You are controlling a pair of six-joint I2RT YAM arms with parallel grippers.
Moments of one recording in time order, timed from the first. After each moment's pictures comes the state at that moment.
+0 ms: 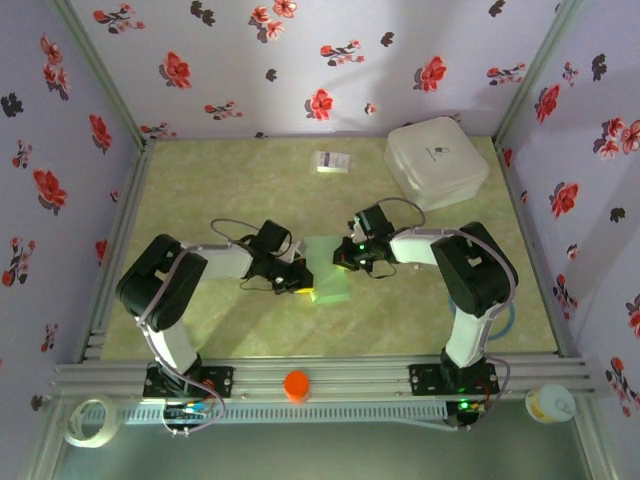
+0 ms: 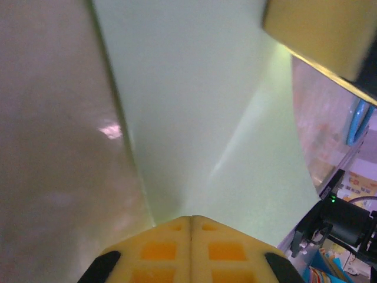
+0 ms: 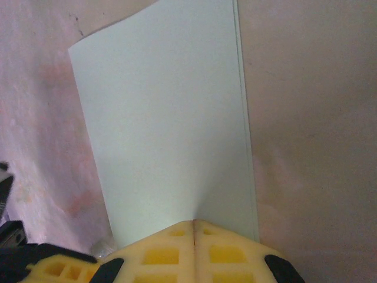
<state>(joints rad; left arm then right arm) -0.64 1.74 0.80 -0.14 0.66 -0.73 0.54 1.83 0.90 -0.09 -0.52 0.74</state>
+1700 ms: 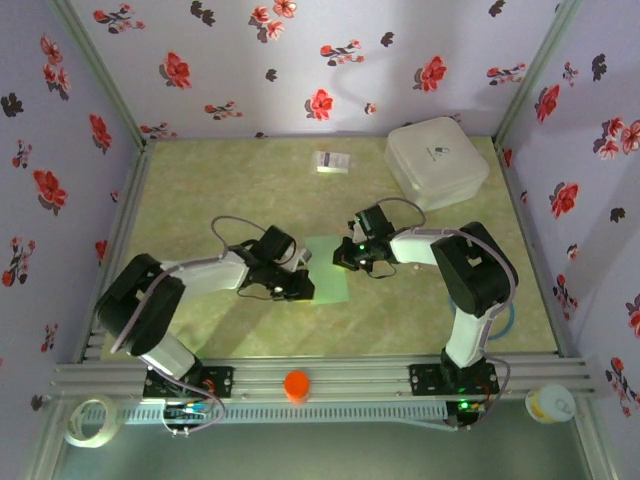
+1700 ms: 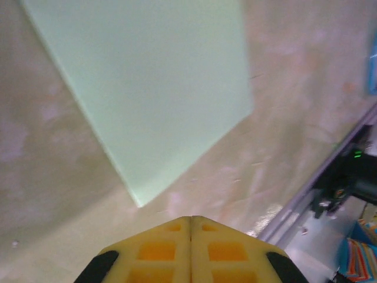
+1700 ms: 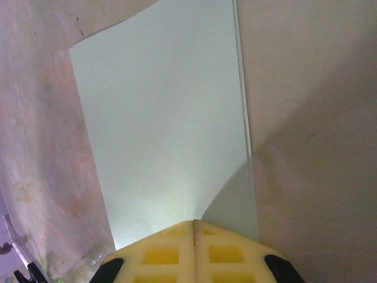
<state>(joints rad) -0.72 1.57 0.79 -0.30 0.58 -0.63 0.54 1.83 0.90 -0.09 -0.52 0.74</state>
